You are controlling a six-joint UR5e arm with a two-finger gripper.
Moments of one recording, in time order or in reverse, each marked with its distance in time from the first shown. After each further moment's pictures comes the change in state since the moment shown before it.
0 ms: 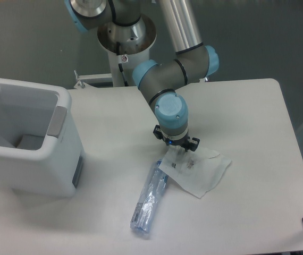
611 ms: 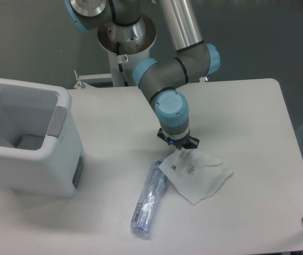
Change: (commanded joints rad) arm 0.018 0.040 0.038 -0.005 -0.014 -0.029
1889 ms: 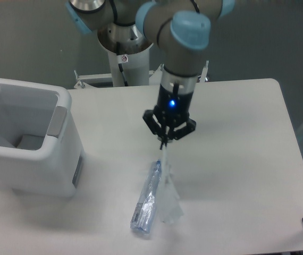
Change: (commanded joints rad) arm 0.048 0.341 0.065 -0.025 -0.693 -0.137
